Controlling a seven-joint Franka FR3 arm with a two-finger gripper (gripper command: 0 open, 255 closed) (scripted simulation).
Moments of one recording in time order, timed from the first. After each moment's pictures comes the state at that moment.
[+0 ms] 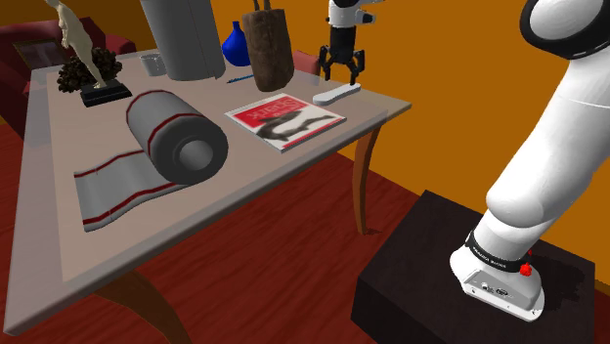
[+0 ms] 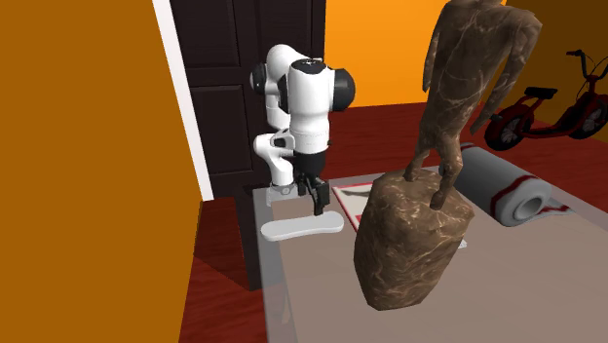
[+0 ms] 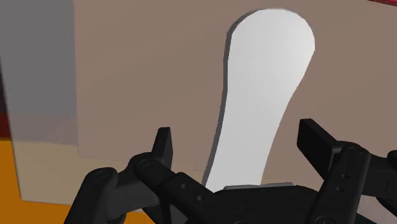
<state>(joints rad) -0.29 0.04 0.18 -1.63 0.01 1.68 1.33</state>
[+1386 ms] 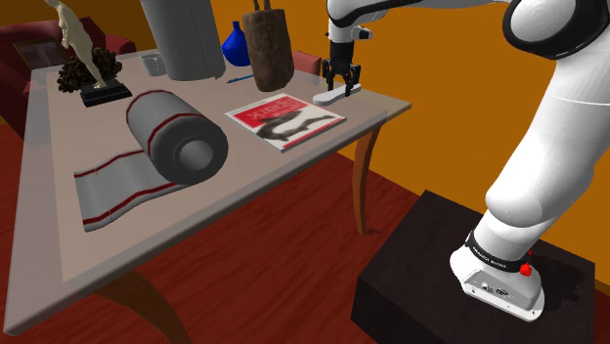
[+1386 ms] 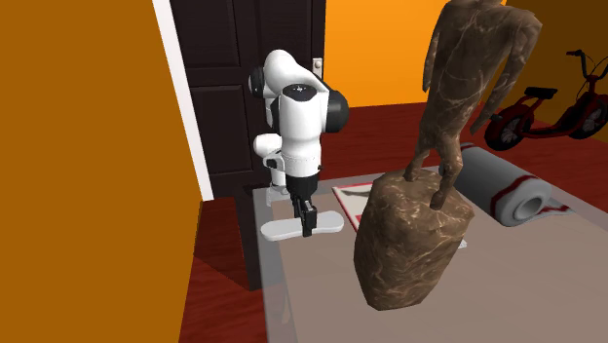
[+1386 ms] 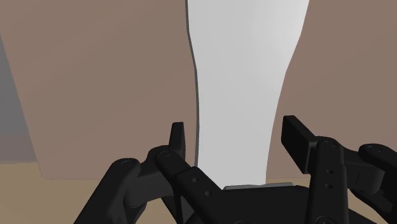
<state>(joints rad) -0.31 0.10 0.16 -1.66 -0.01 1.78 1.44</state>
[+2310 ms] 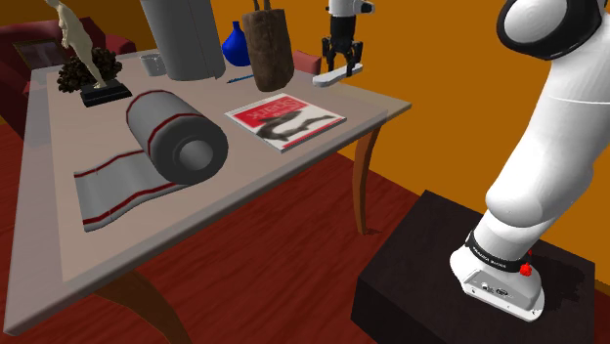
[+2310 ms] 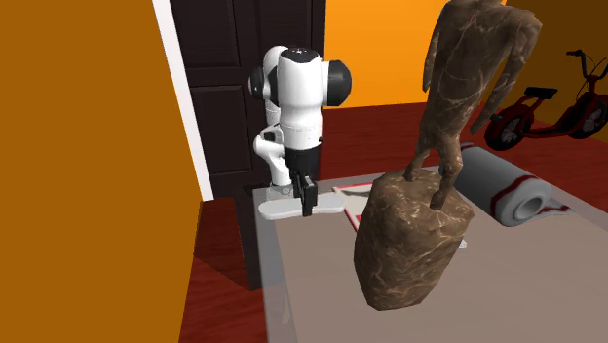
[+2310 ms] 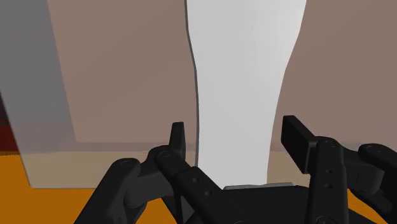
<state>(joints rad) -0.30 0.13 0.16 -1.46 -0.01 1.60 1.45</state>
